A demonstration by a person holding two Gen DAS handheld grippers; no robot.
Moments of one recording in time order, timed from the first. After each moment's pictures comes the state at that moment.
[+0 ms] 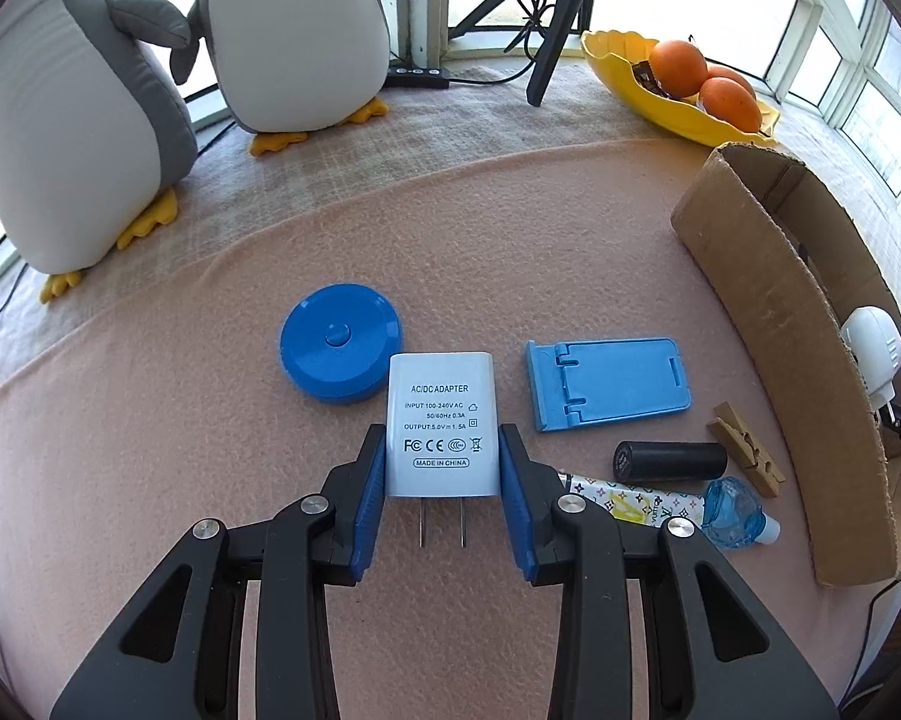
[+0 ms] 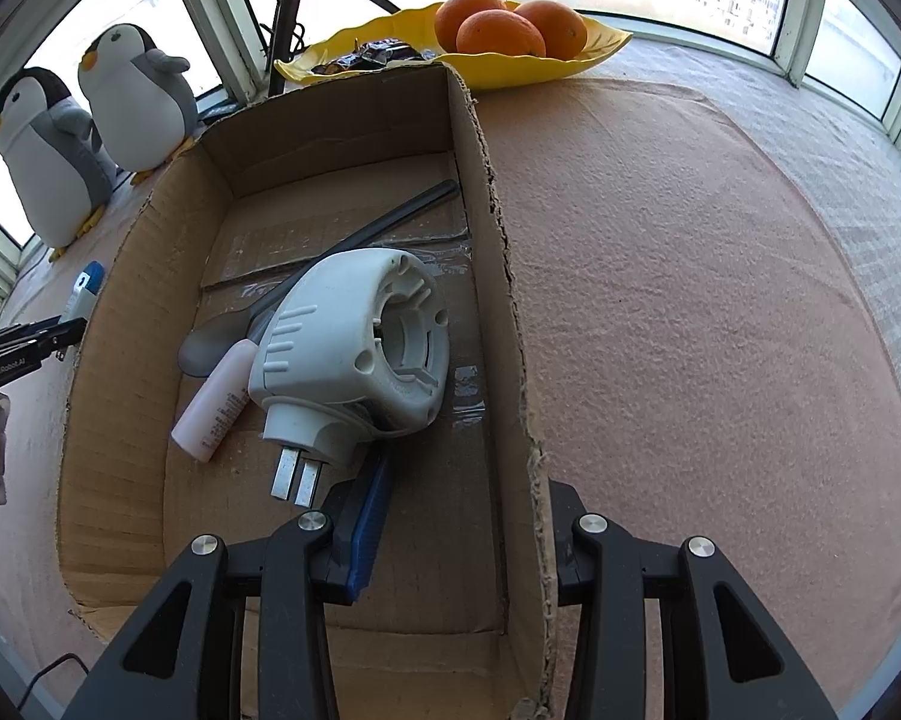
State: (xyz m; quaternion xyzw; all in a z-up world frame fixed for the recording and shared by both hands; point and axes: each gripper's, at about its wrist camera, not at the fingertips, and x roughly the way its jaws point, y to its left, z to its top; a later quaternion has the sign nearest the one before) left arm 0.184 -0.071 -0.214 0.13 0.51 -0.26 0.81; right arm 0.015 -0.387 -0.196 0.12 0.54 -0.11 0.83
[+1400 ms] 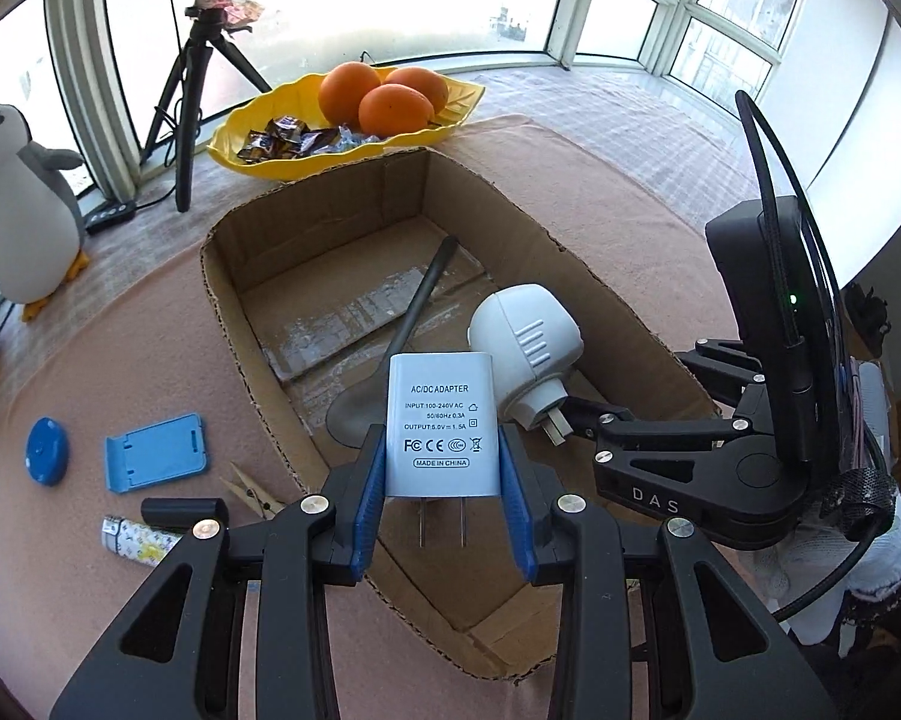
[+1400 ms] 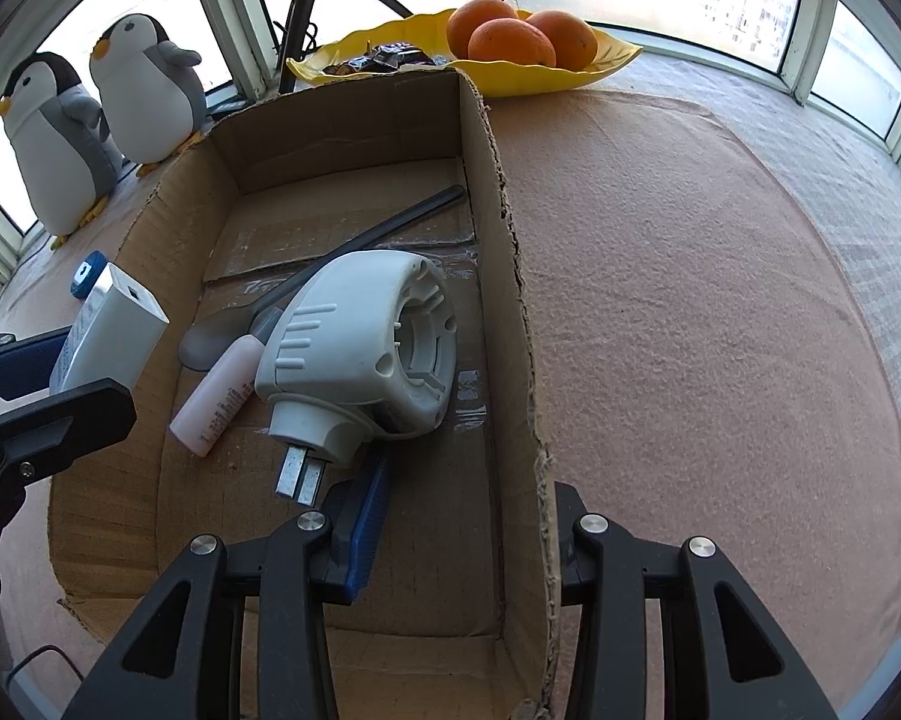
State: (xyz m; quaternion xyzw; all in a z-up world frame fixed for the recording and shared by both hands) left arm 0.060 -0.231 -0.149 0.16 0.45 -0.42 0.77; right arm 0.016 -0.382 -0.193 0.10 0.53 -0.10 0.83
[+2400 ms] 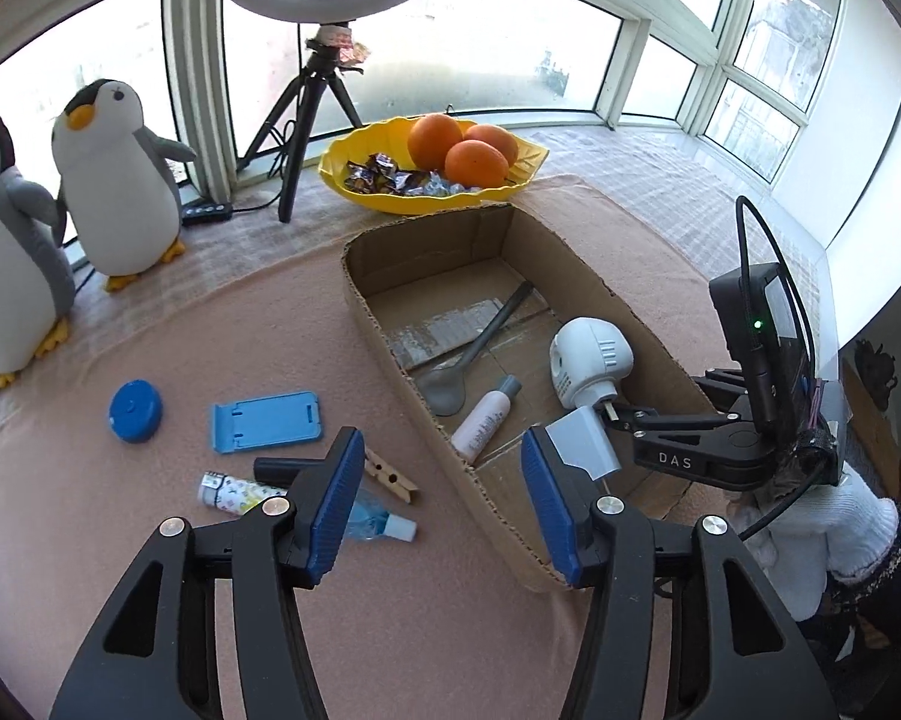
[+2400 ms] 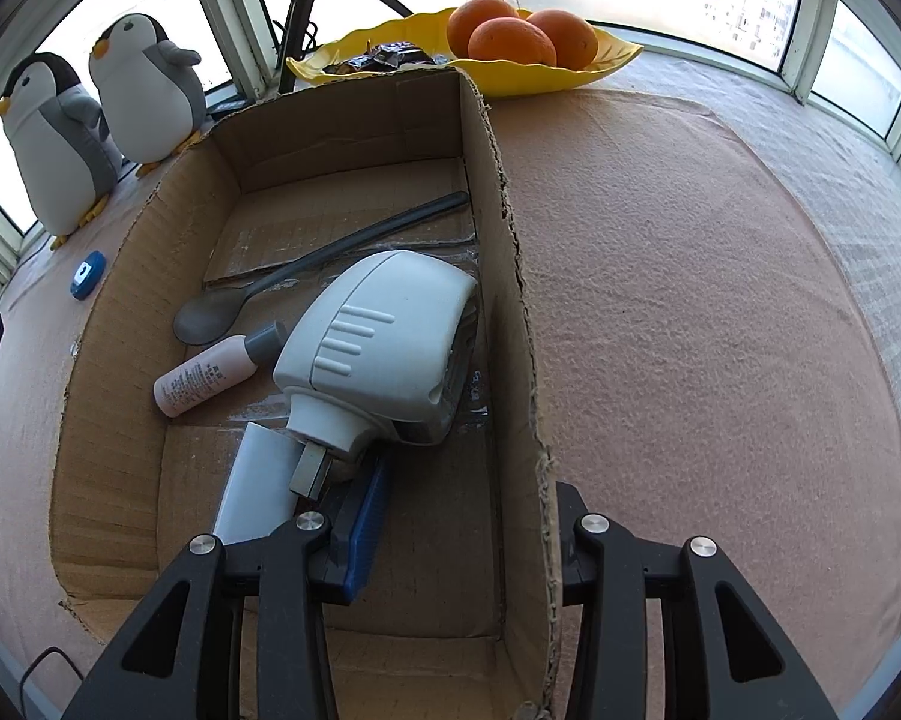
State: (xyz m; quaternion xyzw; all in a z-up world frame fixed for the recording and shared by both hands) left arm 0.070 -0.151 -0.114 0.11 0.43 -0.38 0.81; right arm 0.017 -0.381 -0.194 0.10 0.53 -0.10 0.83
